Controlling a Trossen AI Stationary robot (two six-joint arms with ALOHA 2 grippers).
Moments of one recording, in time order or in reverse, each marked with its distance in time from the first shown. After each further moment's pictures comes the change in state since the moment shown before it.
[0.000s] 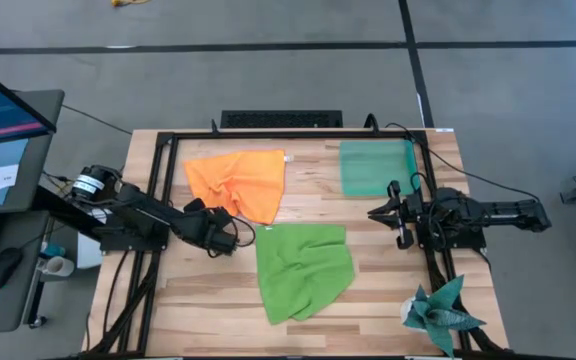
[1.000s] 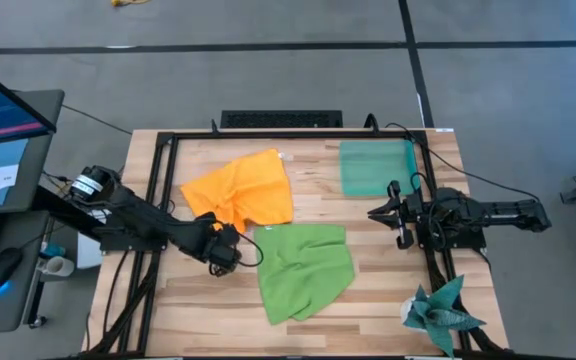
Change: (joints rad) left arm -0.154 -0.035 0.184 -0.066 0.131 0.078; right arm 0.000 0.000 0.000 -0.001 0.000 0.000
